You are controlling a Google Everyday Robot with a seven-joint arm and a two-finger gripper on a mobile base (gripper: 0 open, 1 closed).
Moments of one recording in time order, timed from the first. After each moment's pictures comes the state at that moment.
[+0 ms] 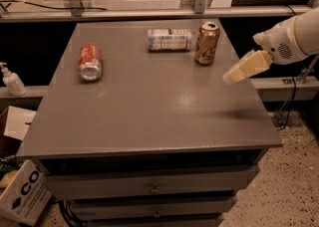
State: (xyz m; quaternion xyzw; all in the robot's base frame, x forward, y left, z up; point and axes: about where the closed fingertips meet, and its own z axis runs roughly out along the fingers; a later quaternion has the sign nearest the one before) arm 0.591 -0.214 0.901 -0.42 0.82 0.13 0.37
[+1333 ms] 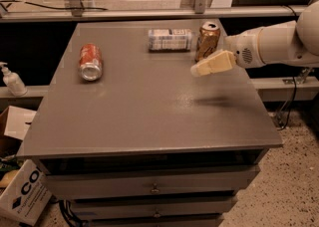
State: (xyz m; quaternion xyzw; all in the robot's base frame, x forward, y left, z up) arm 0.632 -0.150 0.884 -0.37 0.79 0.20 0.45
